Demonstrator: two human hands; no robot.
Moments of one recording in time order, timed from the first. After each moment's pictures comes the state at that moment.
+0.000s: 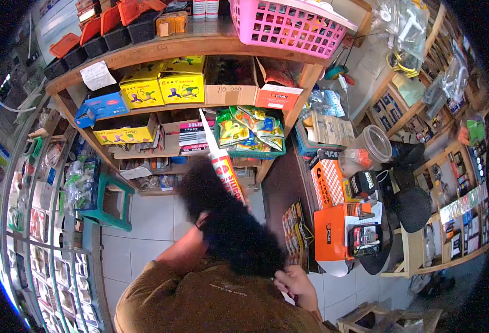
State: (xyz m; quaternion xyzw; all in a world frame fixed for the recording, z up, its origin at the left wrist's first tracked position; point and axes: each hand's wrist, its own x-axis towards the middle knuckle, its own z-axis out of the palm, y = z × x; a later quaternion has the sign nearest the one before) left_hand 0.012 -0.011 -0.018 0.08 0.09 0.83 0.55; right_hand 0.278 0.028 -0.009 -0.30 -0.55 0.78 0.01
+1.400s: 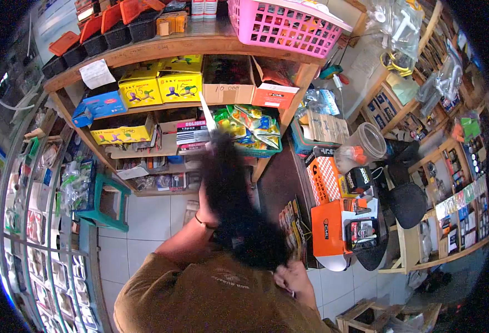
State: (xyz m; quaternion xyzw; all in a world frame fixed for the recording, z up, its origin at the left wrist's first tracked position) left_hand -0.003 -0.006 0.012 0.10 0.05 0.81 0.58; right_hand 0.275 0.019 0.005 -0.32 -0.63 0.71 0.03
